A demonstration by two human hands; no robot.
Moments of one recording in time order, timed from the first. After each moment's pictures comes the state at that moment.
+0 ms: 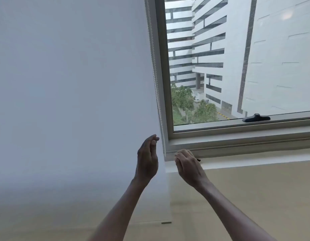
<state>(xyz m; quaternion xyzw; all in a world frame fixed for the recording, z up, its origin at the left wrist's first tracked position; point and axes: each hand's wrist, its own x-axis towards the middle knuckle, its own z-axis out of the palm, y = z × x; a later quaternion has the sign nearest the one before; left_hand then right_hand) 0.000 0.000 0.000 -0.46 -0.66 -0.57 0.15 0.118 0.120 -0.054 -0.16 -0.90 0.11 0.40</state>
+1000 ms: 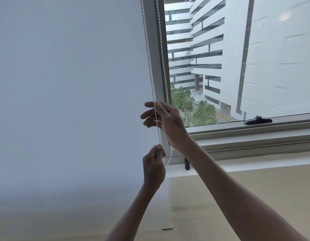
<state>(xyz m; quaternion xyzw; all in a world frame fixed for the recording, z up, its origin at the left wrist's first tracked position) 0.027 0.011 0.007 -0.41 -0.64 -0.65 0.07 0.081 0.069 0.138 0.03 -0.63 0.67 0.40</state>
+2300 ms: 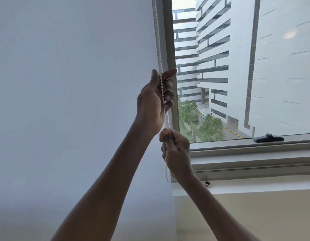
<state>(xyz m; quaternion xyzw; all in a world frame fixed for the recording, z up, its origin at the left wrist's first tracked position) 0.039 0.000 0.246 -0.45 -0.34 -0.79 -0.25 0.075 0.044 0.112 0.02 -0.60 0.61 0.53</state>
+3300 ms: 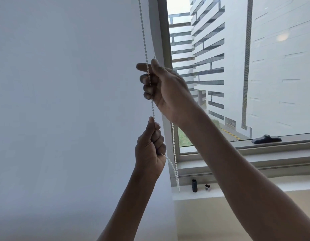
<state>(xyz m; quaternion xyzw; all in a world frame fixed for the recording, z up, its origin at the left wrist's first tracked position) 0.033 -0.008 0.155 -0.30 -0.30 -0.85 -0.31 0.090 0.047 0.273 0.12 -0.60 0.70 0.38</state>
